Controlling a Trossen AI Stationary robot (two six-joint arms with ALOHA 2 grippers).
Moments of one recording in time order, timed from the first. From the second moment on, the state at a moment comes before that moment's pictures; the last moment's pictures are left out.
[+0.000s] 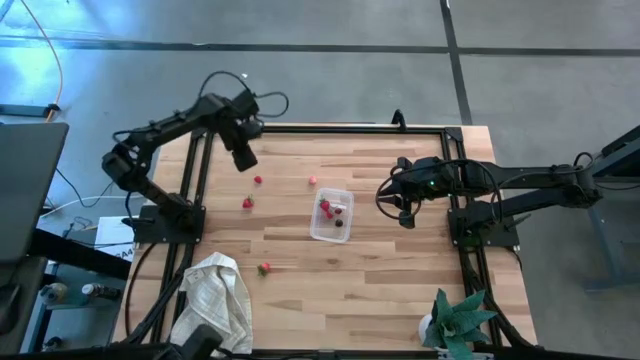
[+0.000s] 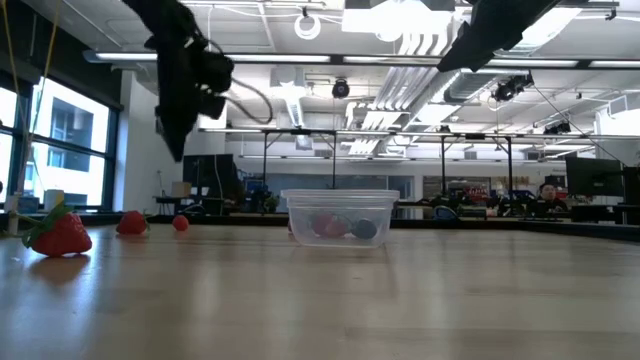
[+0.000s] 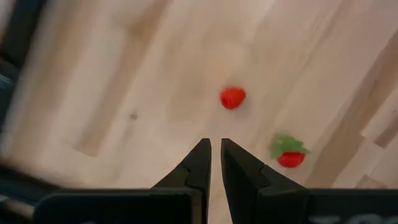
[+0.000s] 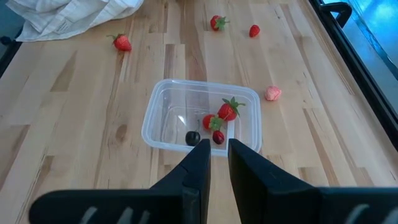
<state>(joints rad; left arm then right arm) 0.96 1.52 1.19 -1.16 0.11 0.34 -0.05 0.98 0.85 -0.50 0.01 -0.04</state>
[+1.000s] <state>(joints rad) 0.75 1.53 0.92 -0.82 0.01 0.95 -0.05 0.98 0.85 -0.50 0.01 -0.04</state>
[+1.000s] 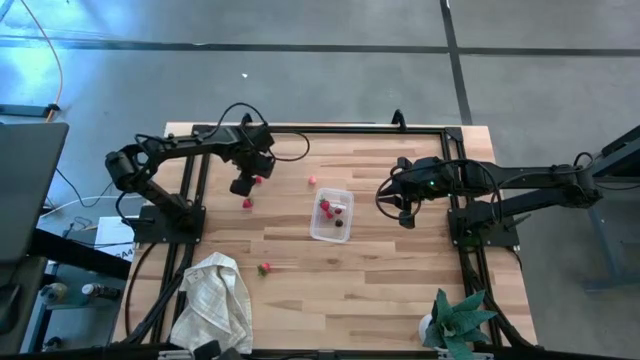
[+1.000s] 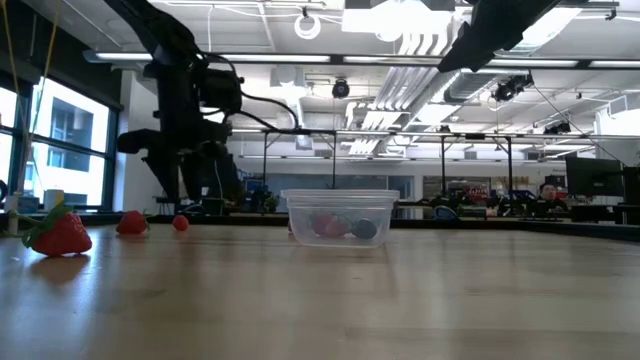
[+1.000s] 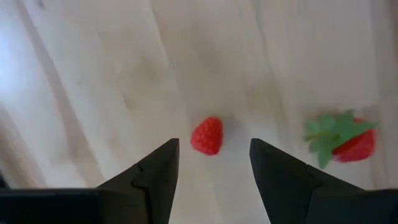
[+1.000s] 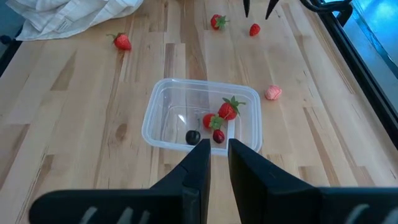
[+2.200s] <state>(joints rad) 0.75 1.69 0.92 -0.75 -0.05 1.13 -0.05 0.98 0.85 -0.50 0.01 -0.04</state>
